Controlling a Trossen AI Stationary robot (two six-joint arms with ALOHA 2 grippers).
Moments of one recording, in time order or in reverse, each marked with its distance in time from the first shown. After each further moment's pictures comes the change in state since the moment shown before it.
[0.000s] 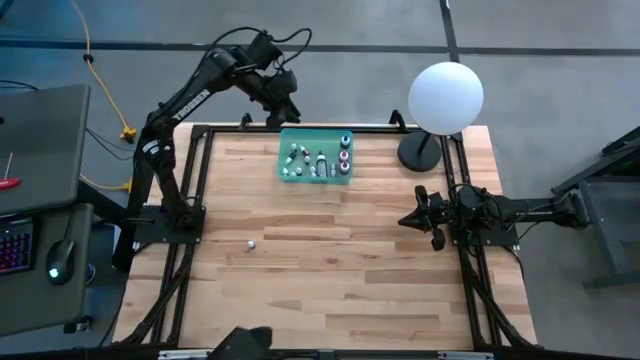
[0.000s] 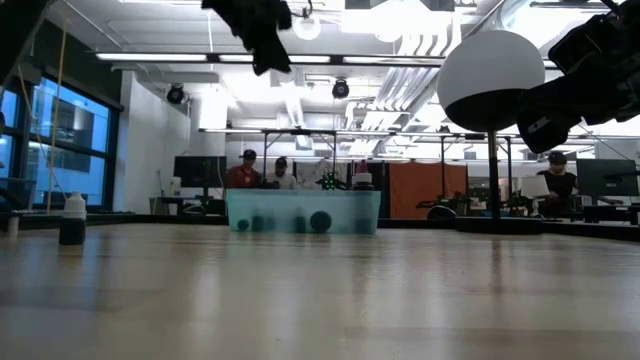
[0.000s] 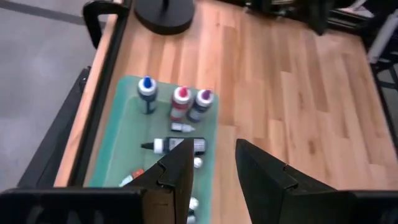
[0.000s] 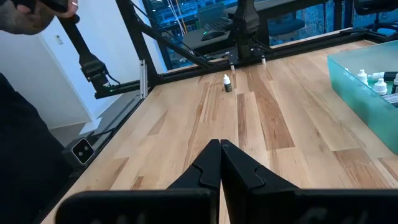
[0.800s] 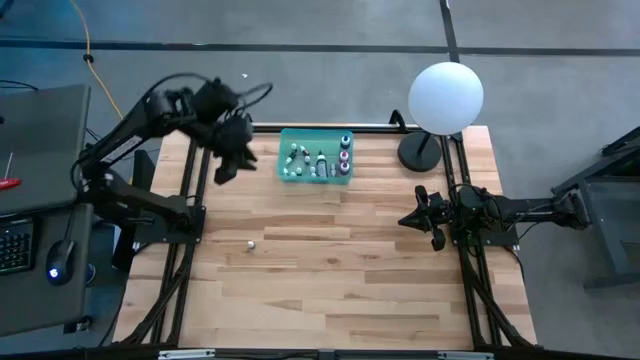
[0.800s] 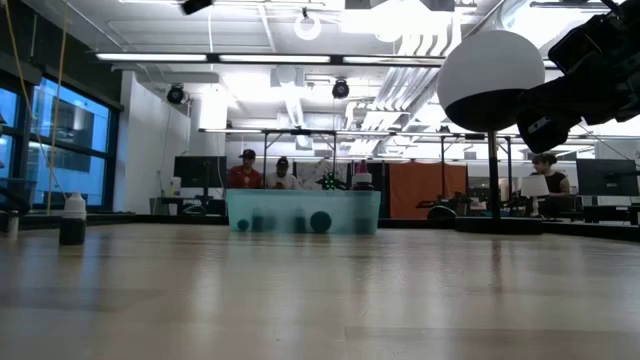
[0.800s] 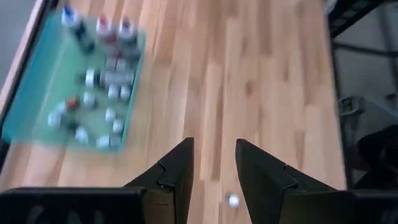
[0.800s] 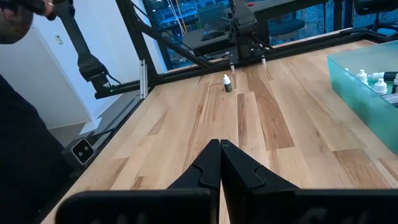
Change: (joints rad) left arm -0.285 -0.509 -0.320 -0.158 -0.187 -0.222; right arm 0.000 0.000 0.000 0.000 0.000 0.000
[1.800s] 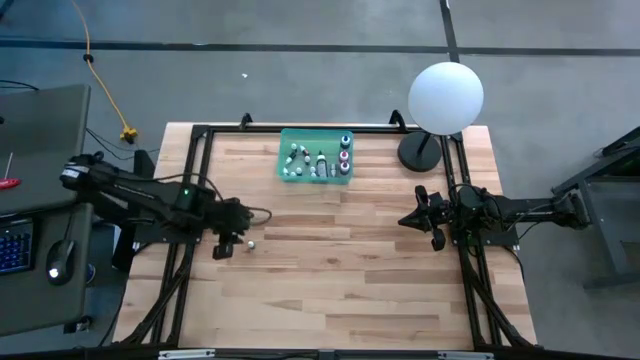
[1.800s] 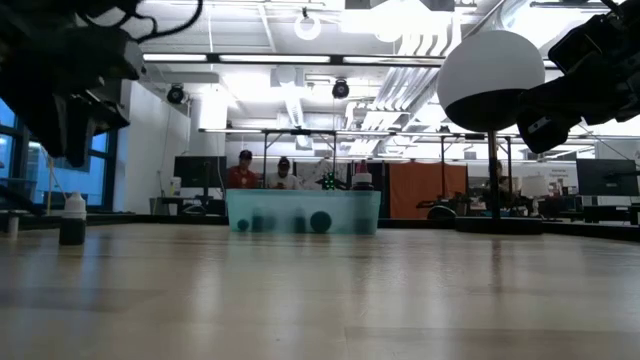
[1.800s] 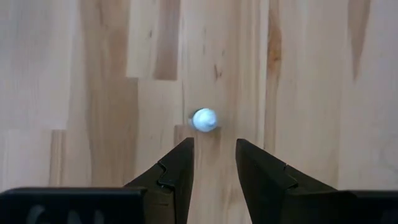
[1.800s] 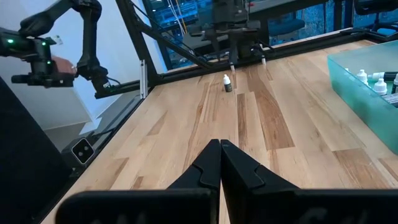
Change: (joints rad) left arm -0.655 -0.368 -1.141 0.616 -0.293 -0.507; right arm 0.000 0.000 0.000 0.000 0.000 0.000
